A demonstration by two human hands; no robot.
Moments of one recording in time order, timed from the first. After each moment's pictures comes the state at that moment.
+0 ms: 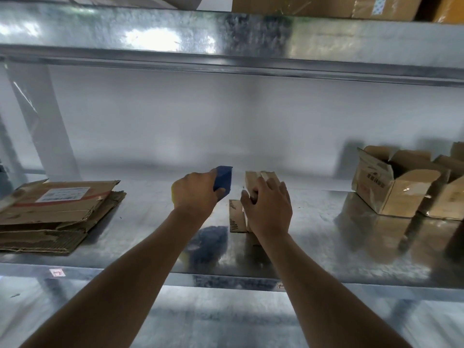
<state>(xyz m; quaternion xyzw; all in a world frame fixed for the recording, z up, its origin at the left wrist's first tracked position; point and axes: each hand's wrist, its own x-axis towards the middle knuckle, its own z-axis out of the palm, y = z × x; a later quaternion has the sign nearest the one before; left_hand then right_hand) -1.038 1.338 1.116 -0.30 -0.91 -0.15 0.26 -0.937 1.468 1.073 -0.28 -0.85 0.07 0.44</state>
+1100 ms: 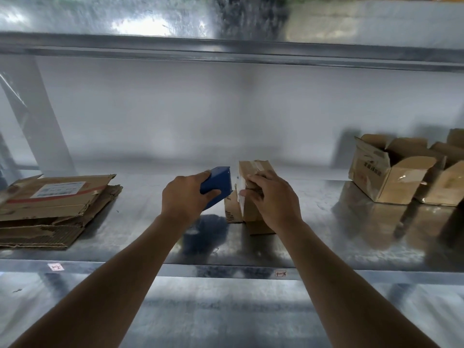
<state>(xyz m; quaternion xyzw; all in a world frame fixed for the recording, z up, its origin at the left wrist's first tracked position) -1.043 1.319 1.091 -0.34 -0.89 -0.23 0.22 -0.910 1.494 1.084 -0.17 -0.92 0.10 0.33</state>
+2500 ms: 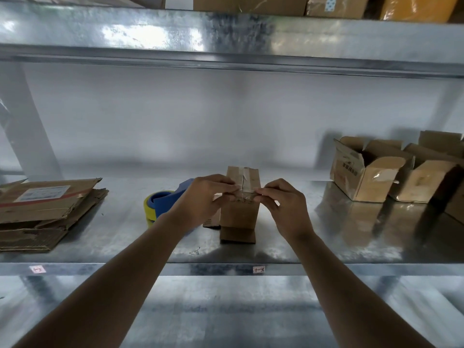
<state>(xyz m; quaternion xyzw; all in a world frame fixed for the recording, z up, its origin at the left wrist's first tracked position) -1.020 1.361 1.089 -0.62 -0.66 -0.37 0.20 -0.852 1.534 1.070 -0.02 -0.85 0.17 0.50</state>
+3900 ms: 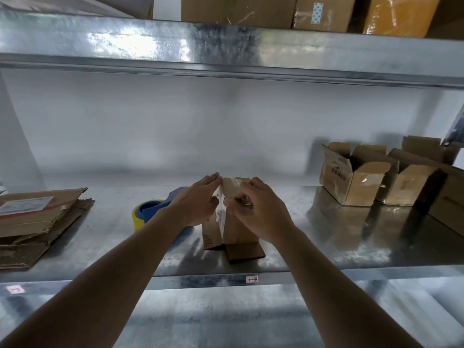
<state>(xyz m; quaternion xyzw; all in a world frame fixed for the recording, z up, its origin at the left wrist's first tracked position) -1.032 1.381 1.104 -0.52 -0.83 -0.19 0.06 -0.864 1.510 1.096 -0.09 -0.92 0.12 0.36</state>
